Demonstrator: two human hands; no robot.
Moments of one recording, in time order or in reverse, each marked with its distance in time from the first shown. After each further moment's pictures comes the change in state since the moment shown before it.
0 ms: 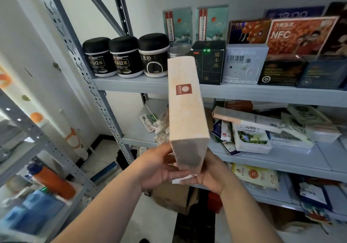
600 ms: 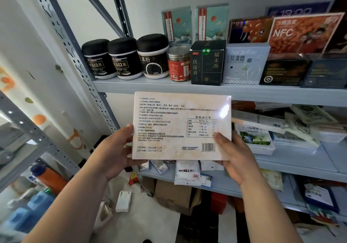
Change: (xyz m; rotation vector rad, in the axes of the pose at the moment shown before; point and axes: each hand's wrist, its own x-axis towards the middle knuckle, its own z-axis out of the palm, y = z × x) left_hand -0.012 0.046 -0.067 0.152 0.284 0.230; right_hand -0.005 -0.035 -0.038 -0.043 0.299 -0.374
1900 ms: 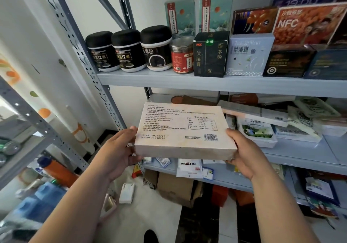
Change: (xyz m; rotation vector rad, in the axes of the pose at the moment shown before) left_hand -0.010 -0.028 -0.010 -0.041 0.038 0.074; right_hand -0.004 -0.001 -0.017 -0.194 0.123 0.249
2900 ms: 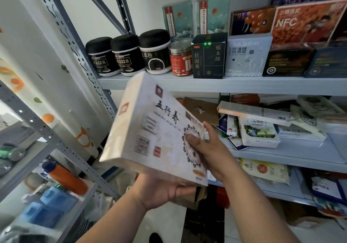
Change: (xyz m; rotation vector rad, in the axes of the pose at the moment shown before) left_hand -0.011 -0.073 0.049 -0.410 -0.631 -0.299; right_hand -0.026 -0.002 0.072 0.059 -0.297 -0.084
